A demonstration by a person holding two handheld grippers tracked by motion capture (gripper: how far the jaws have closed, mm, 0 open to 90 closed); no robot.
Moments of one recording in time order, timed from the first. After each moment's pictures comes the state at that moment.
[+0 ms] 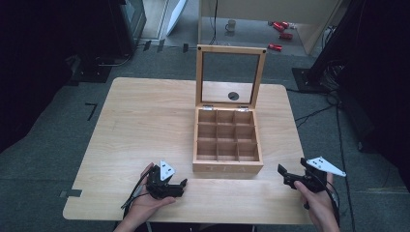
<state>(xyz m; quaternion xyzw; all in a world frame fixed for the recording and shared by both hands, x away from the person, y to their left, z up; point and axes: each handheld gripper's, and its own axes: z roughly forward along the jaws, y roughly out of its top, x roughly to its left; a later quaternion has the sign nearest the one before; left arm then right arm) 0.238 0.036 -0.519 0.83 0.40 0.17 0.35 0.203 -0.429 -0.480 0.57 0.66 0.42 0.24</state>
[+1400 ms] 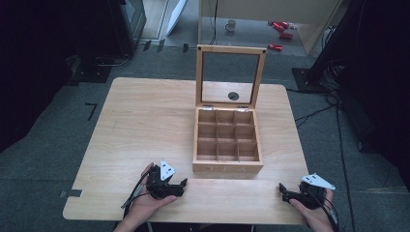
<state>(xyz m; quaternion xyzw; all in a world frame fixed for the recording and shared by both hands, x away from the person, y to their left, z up) 0.239 0.035 -0.520 0.83 0.40 0.17 0.34 0.178 -0.429 -0.526 0.61 0.69 0.30 0.24</state>
